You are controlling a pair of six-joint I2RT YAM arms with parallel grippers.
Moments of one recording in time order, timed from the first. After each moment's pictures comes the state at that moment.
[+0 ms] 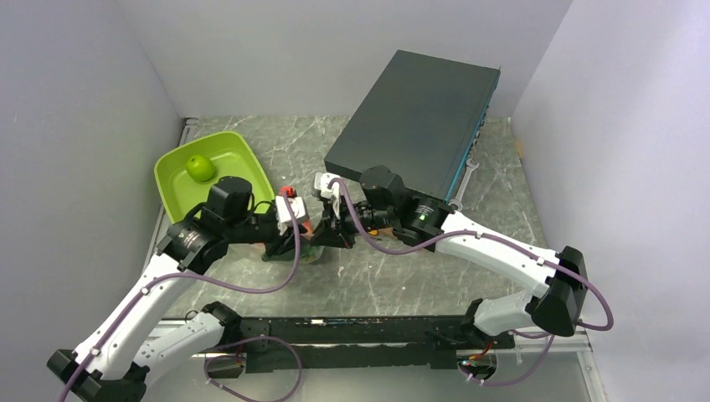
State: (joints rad) left arm -0.55 0.84 1.00 -0.75 0.63 0.45; right arm 0.99 1.34 1.20 -0.23 -0.56 -0.06
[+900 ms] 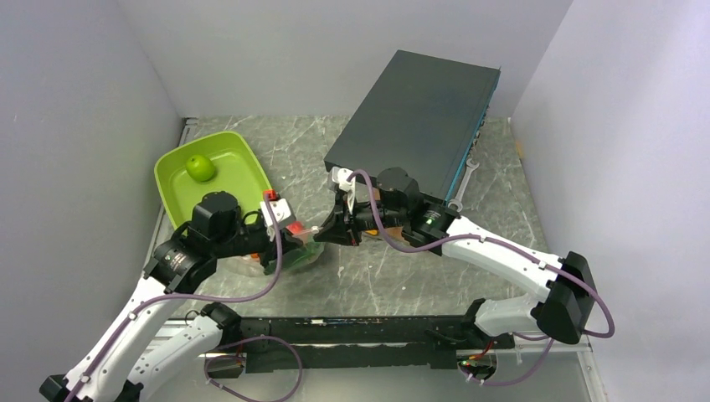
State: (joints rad) left arm -0.55 0.71 0.92 -0.70 0.58 0.23; right arm 0.92 1.29 1.05 -0.02 -0.65 0.05
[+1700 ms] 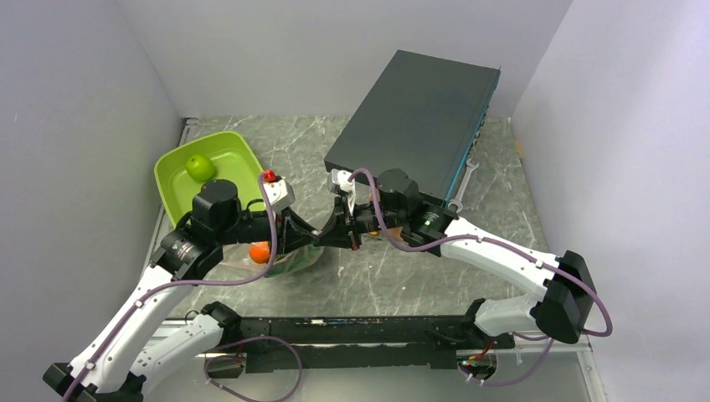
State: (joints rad) left arm -0.55 0.78 0.95 -0.49 0.76 0.01; right arm 0.91 1.29 1.02 0.05 -0.74 0.12
